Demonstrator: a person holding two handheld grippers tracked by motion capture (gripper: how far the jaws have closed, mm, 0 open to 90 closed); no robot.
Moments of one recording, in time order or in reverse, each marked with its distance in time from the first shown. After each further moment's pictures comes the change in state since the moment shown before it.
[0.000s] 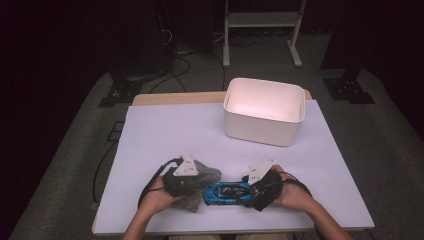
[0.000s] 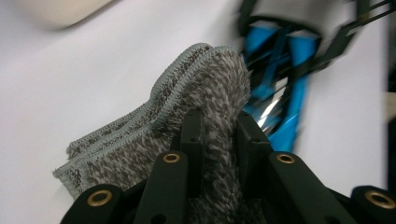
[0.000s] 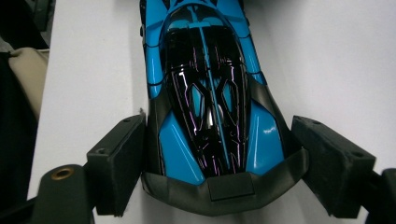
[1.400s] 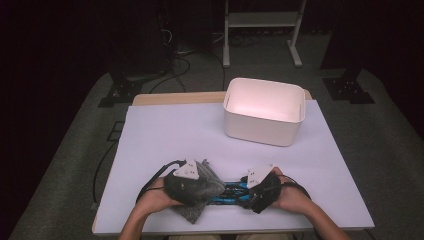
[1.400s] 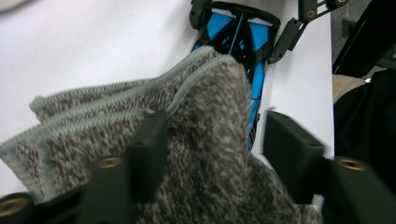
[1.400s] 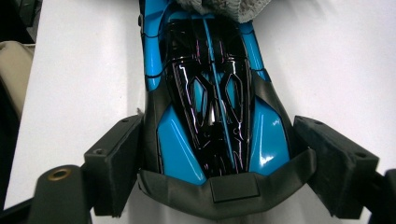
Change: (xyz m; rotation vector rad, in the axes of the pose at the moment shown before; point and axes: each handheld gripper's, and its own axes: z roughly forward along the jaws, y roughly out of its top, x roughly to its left) left arm 0.011 -0.017 -0.007 0.036 -0.113 -0.039; right arm 0.005 -0.003 0.007 -0.017 -0.034 -0.026
